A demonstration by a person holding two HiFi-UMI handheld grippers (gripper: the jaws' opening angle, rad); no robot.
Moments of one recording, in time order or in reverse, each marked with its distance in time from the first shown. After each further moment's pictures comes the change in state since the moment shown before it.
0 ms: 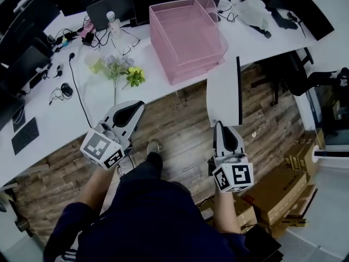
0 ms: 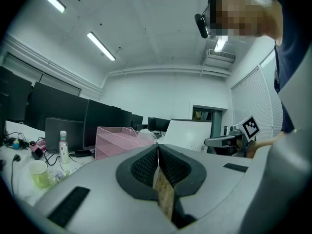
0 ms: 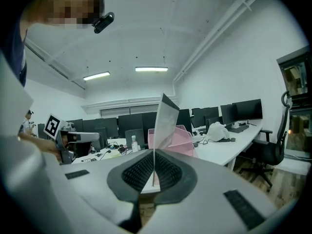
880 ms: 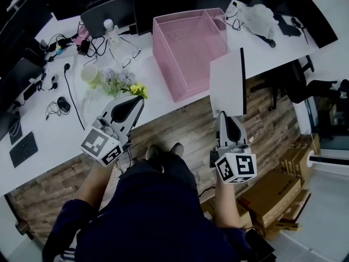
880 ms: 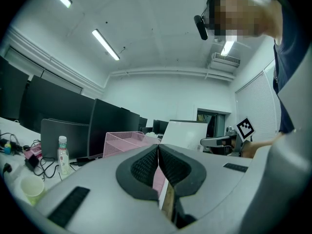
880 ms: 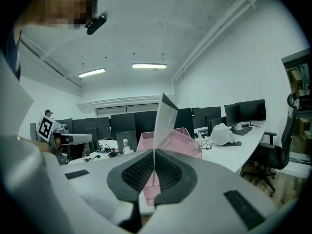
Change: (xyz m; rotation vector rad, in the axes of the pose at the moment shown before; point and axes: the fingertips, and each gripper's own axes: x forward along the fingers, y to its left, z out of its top) left arm 0.052 0.106 0.026 -0.029 -0.027 -0.005; right arm 0.128 -0.021 0.037 -0.003 0.011 -0.030
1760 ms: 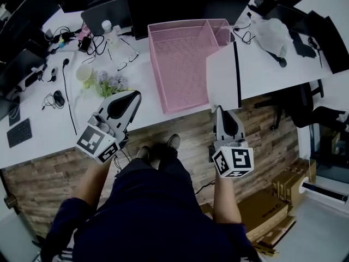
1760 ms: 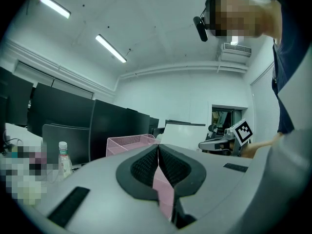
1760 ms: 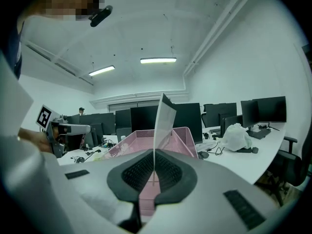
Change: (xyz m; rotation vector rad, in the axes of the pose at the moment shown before) left arm 0.081 0.015 0.016 0.011 0.000 0.168; right arm 0.091 -0.080 0.009 -0.059 0.055 0.155
